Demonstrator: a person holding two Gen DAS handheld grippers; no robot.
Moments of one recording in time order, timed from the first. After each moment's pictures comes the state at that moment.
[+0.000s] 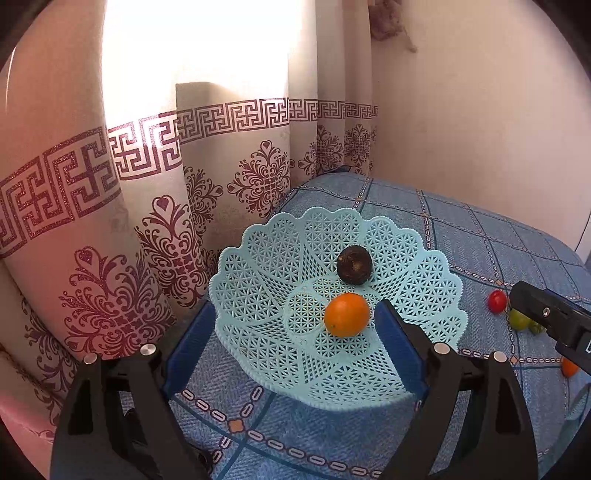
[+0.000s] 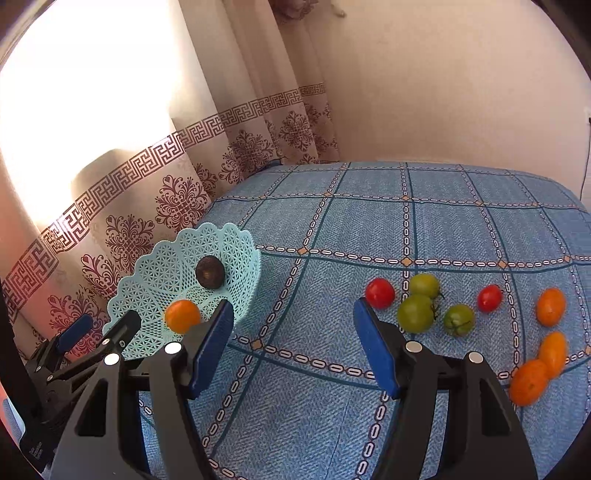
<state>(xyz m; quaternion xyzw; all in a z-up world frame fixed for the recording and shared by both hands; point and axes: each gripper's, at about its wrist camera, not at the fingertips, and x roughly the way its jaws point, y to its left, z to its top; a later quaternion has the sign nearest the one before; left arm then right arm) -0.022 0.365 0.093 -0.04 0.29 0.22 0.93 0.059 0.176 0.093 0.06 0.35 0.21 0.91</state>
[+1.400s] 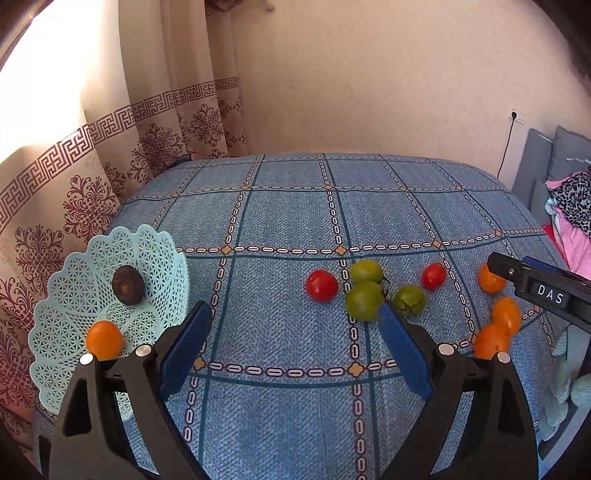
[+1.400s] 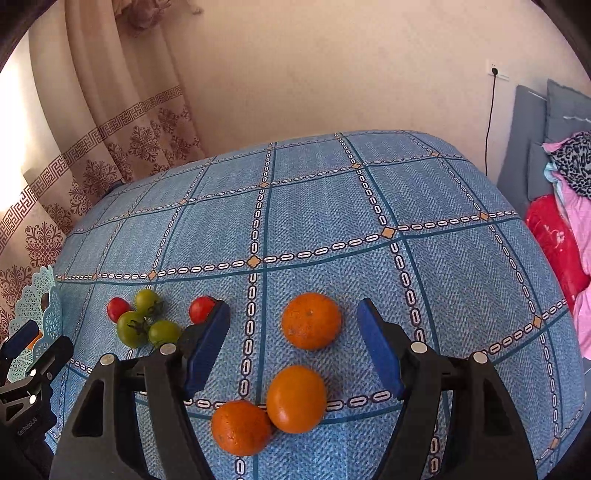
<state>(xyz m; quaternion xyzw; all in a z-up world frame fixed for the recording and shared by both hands) 0.072 0.195 0.077 0.04 0.36 0.03 0.93 0.117 -0.029 0.053 0.09 0.39 0.02 0.92</state>
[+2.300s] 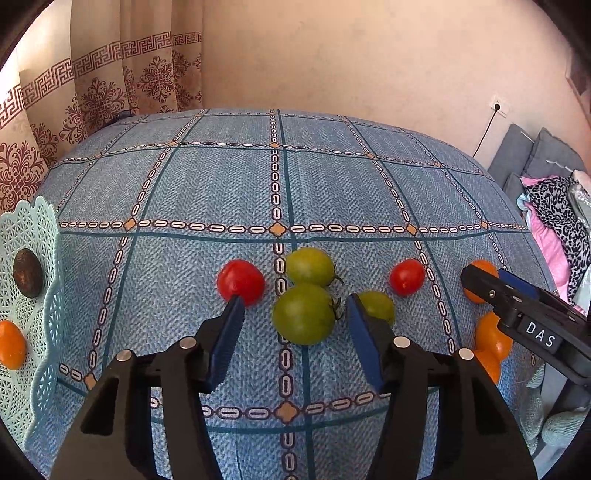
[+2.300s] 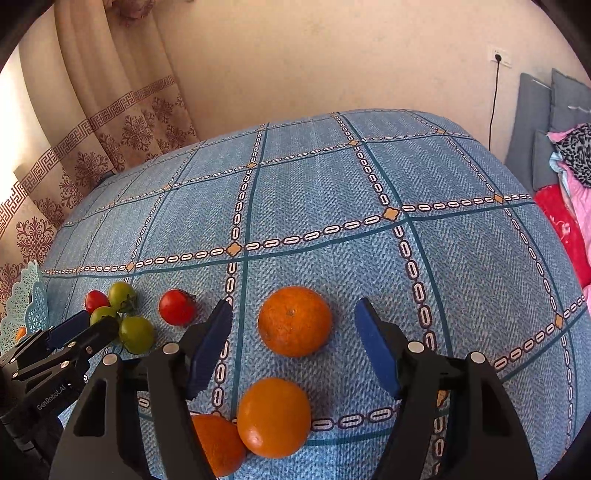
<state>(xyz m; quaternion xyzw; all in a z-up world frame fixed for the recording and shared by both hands) 0.128 0.174 0.032 -0.02 0.43 -0.04 0.90 0.141 -0.031 0.025 0.09 0.41 0.02 0.91</state>
